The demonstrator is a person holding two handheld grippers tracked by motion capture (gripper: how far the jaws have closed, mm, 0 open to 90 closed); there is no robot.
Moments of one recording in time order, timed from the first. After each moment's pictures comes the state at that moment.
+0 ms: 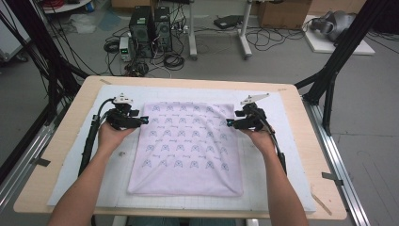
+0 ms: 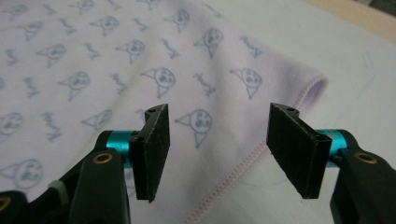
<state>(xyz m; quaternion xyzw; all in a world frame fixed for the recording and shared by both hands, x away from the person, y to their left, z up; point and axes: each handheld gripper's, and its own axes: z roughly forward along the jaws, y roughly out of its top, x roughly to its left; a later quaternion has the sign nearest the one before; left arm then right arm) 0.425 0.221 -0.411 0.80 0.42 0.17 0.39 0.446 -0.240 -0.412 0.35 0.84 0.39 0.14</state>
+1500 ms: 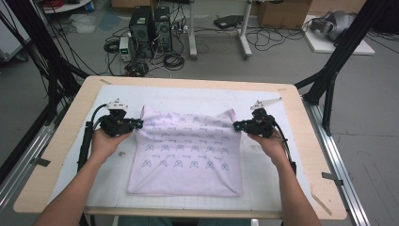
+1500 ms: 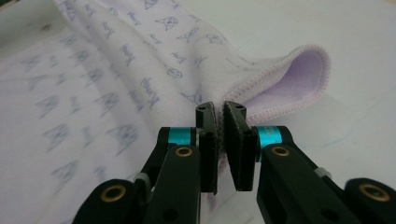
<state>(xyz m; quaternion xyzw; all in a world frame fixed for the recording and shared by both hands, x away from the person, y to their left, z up) 0.377 0.235 -0.395 0.80 0.39 0.14 0.43 0.403 -0.262 -0.391 0.33 0.84 0.43 0.05</state>
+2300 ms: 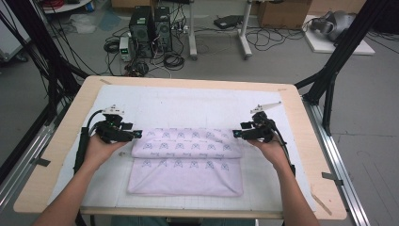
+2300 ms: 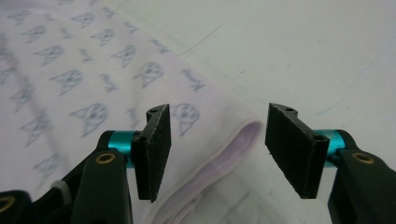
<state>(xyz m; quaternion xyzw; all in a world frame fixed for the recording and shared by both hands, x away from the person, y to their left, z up) 0.388 0.237 -0.406 0.80 0.43 0.12 0.39 0.407 -0.260 -0.404 0.38 0.83 0.40 0.06</state>
